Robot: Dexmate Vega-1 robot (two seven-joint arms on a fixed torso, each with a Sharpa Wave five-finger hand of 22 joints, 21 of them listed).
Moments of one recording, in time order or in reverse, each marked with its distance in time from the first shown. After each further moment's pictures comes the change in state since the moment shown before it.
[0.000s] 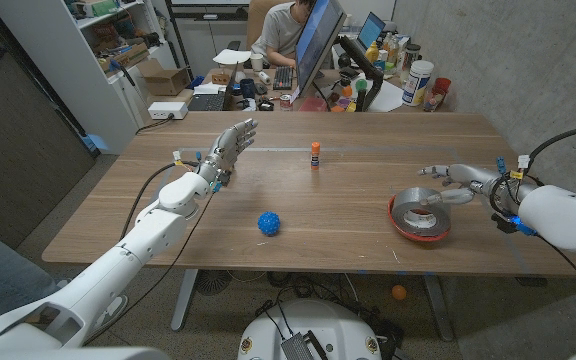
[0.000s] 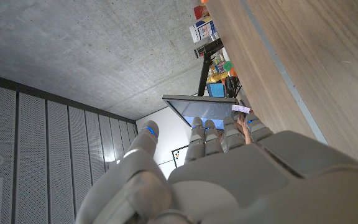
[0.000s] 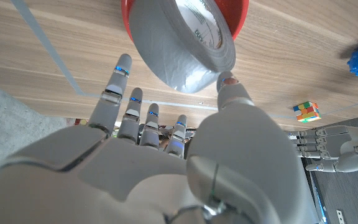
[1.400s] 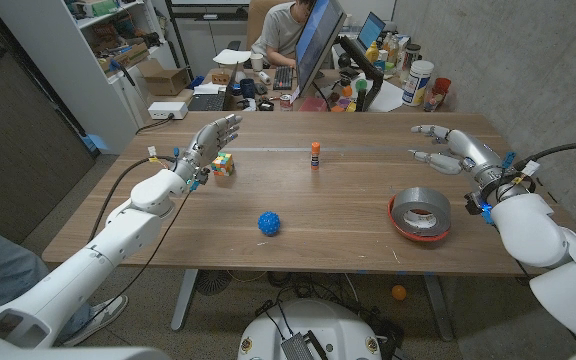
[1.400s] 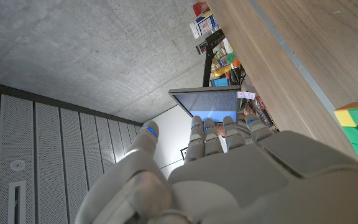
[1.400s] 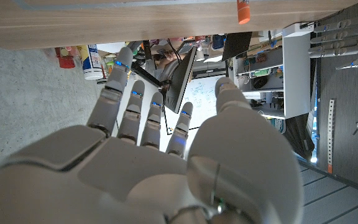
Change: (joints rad) left arm 0.047 0.109 -0.078 -0.016 -0.021 -0.060 -0.080; left_hand 0.000 0.000 0.000 0.000 0.000 -0.004 0.004 -0.004 0.000 0.000 0.000 0.000 0.000 0.000 0.000 0.000 0.000 0.000 0.000 0.000 0.000; right arm 0.181 0.296 -0.231 0.099 -0.053 0.246 -0.443; right_hand -0.041 0.054 -0.009 0.026 0.028 0.197 -0.007 0.043 0.000 0.158 -0.044 0.039 -0.018 0.069 -0.030 0.027 -0.019 0.078 -0.016 0.000 0.000
